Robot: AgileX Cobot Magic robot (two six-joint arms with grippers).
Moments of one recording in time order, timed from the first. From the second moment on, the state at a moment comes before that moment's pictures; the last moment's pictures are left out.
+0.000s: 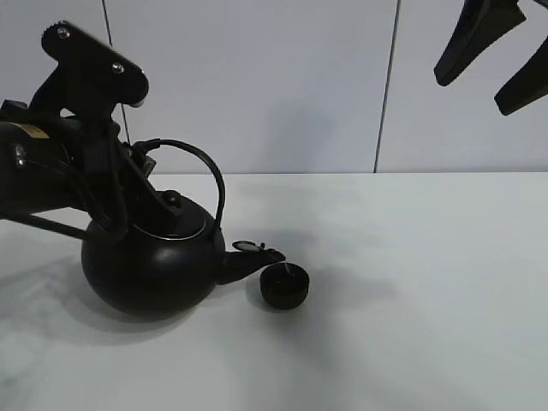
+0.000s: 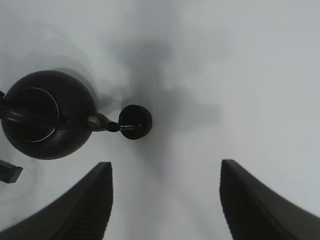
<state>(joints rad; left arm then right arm) -0.72 1.71 -0.61 -0.70 -0.74 0.88 0.12 1.42 -1.20 0.39 0.97 -0.05</state>
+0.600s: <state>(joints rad) -0.72 1.71 -0.61 -0.70 -0.74 0.92 0.12 1.42 -1.20 0.39 0.97 -0.05</state>
